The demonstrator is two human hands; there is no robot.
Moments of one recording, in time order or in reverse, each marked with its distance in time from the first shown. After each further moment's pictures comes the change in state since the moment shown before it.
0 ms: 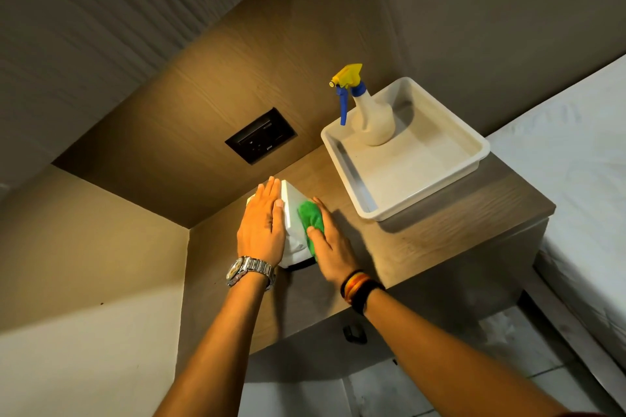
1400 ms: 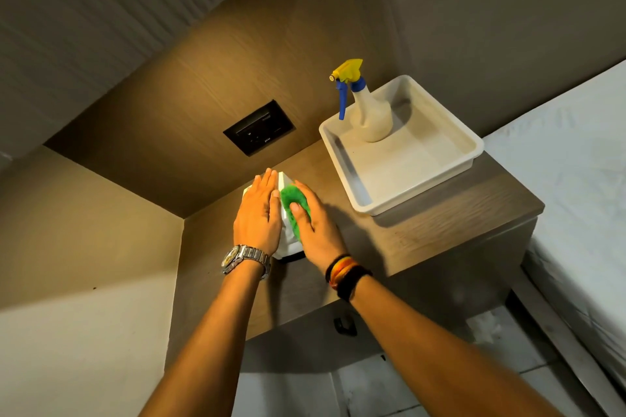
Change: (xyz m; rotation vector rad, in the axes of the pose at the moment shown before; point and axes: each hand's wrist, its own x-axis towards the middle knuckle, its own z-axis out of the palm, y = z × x) left_hand -0.002 0.011 -0.004 -0.004 -0.021 -0.017; right_hand 0.002 -0.038 -0.001 0.155 0.005 -0.070
